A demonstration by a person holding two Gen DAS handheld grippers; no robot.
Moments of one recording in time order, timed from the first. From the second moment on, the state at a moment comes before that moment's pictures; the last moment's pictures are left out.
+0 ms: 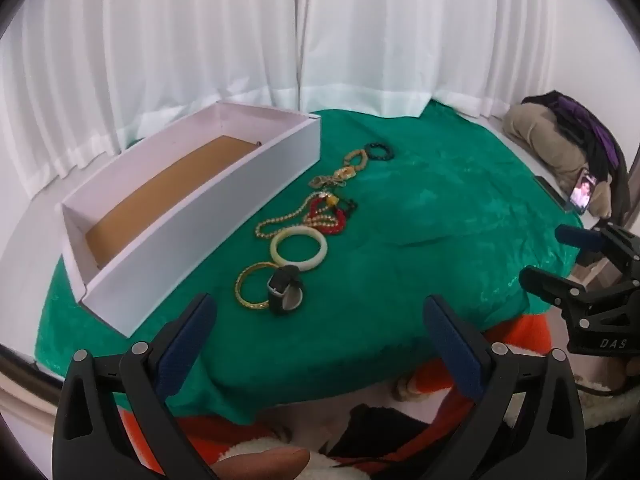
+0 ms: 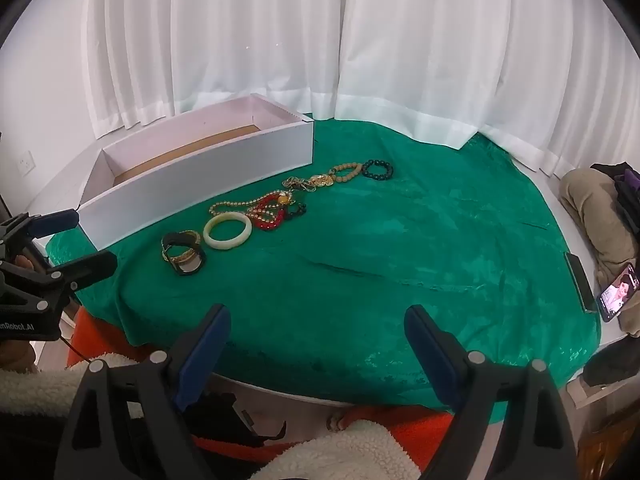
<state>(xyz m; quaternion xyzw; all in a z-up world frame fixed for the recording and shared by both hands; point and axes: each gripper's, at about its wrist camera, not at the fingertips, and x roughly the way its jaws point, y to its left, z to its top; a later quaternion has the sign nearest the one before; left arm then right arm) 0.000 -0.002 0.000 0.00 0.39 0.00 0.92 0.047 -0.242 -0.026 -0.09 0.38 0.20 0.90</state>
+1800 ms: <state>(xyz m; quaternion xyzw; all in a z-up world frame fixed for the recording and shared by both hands) 0.009 0.005 -0.011 0.00 0.41 0.00 0.91 0.057 -0.246 -0.036 -0.08 0.39 0.19 0.90</state>
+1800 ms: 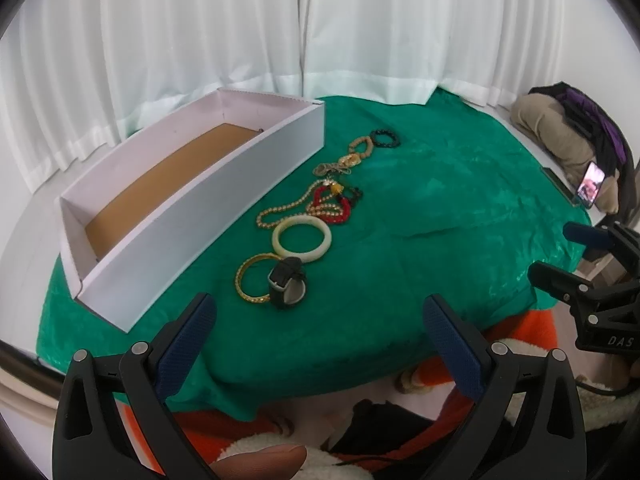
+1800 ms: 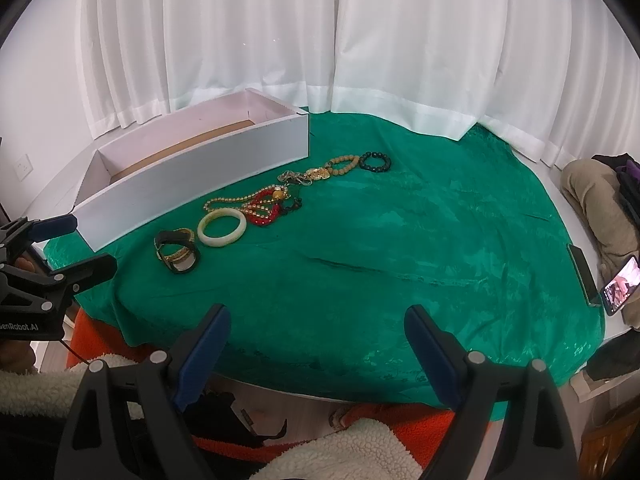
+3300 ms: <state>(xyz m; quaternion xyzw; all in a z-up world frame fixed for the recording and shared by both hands) 0.024 0.029 -0.027 -0.02 0.43 0.02 0.90 0.064 -0.237 -0.044 -0.08 0.41 0.20 0.89</state>
